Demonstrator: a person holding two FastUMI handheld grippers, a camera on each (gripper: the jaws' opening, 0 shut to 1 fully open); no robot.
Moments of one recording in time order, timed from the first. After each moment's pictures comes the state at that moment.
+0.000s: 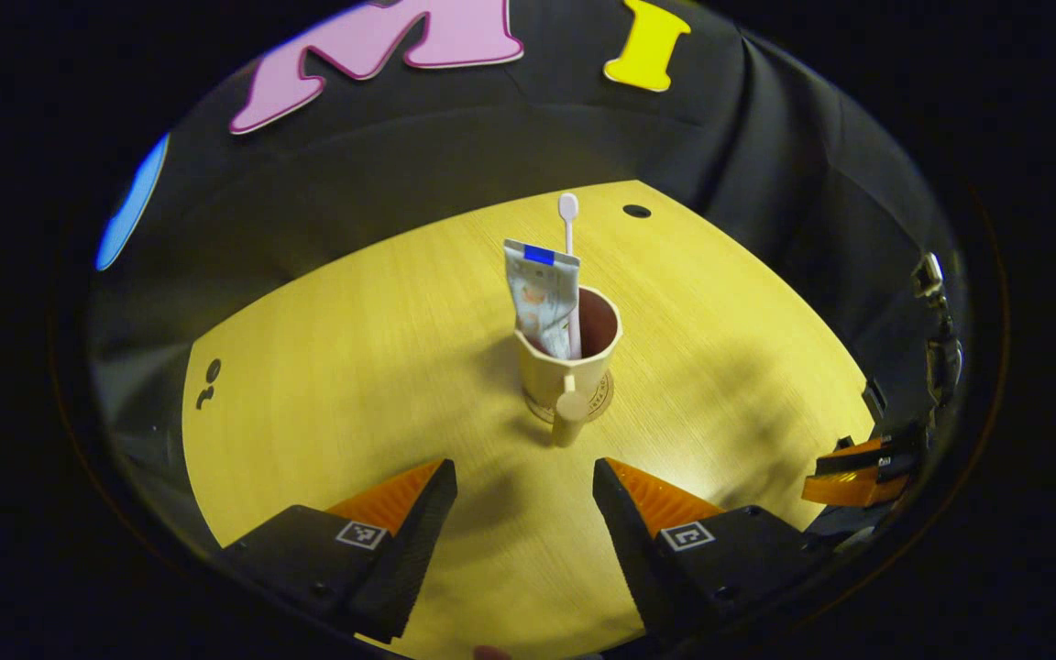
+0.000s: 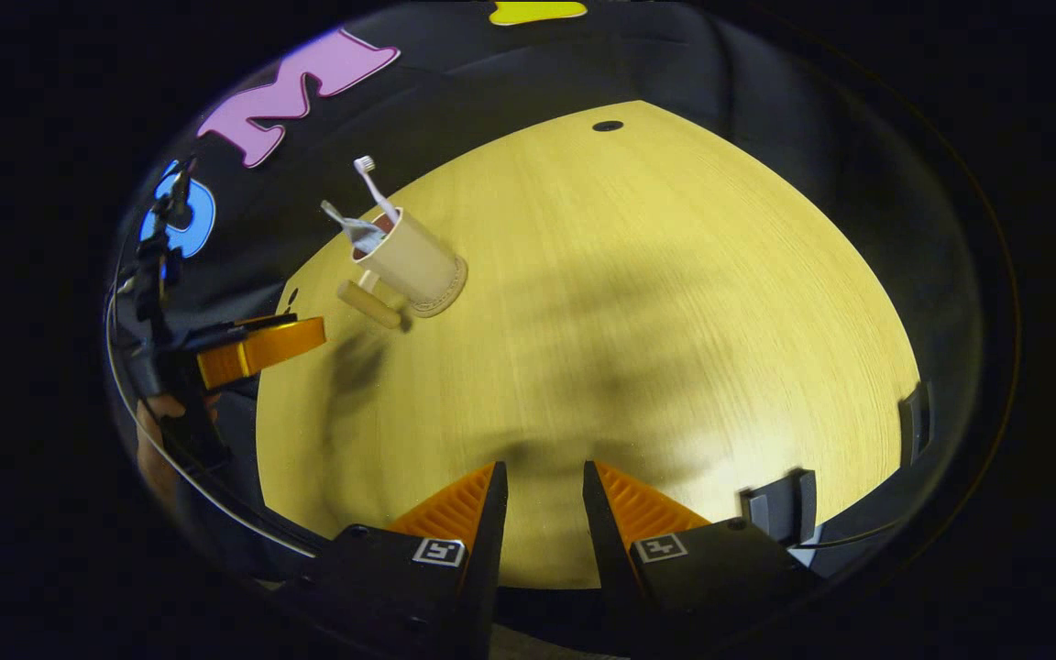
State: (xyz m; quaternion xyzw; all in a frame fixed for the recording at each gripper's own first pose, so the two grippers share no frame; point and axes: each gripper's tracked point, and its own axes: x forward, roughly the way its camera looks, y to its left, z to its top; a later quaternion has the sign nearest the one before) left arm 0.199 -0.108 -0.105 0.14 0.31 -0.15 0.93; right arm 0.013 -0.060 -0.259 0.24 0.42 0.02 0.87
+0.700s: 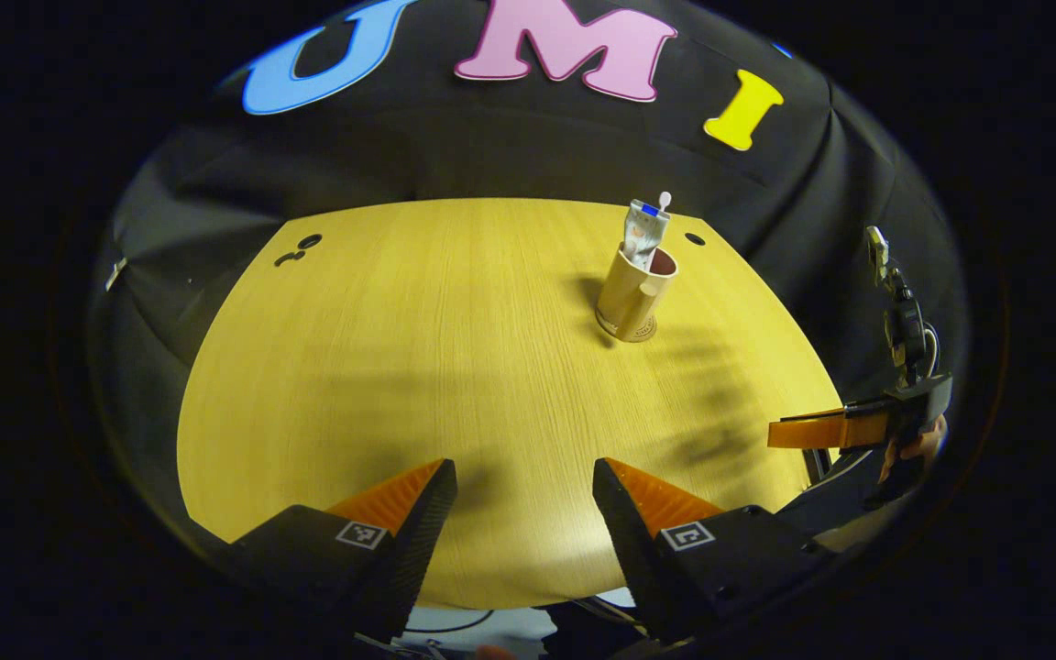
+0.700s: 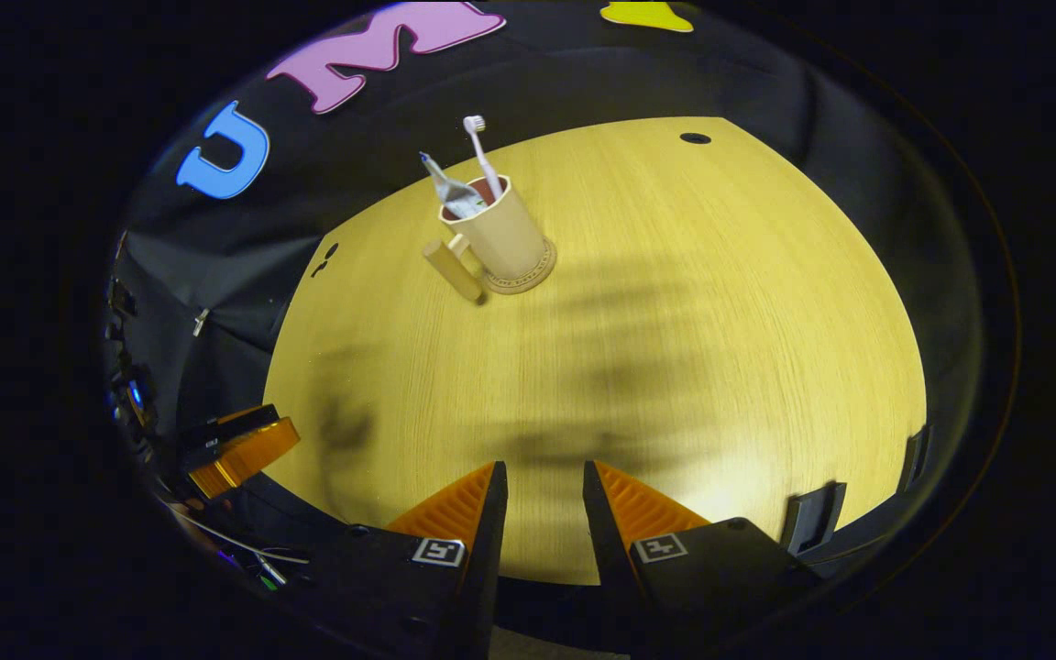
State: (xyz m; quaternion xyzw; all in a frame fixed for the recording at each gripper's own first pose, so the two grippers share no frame) left arm 0.075 -0.010 -0.144 -0.01 0.30 -0.07 0.95; right arm 0.016 0.007 -0.237 0.18 0.44 0.08 0.88
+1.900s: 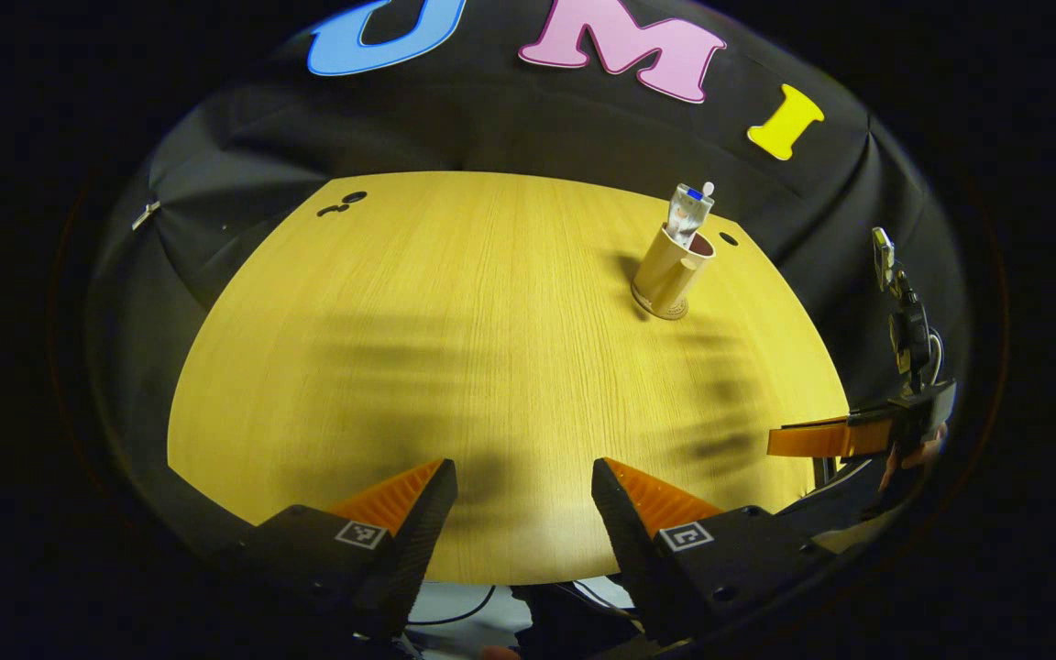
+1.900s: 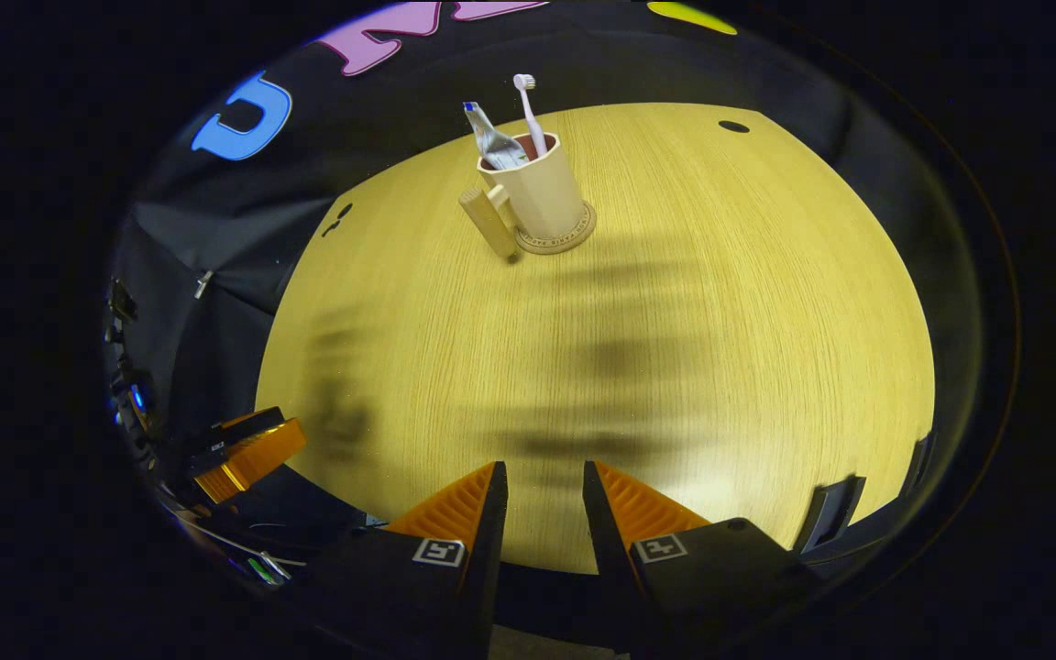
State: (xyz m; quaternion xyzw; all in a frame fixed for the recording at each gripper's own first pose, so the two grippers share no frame) left arm 0.051 0.006 -0.173 -0.05 0.32 -0.03 0.94; right arm 0.001 0.032 -0.257 0.14 0.48 0.10 0.86
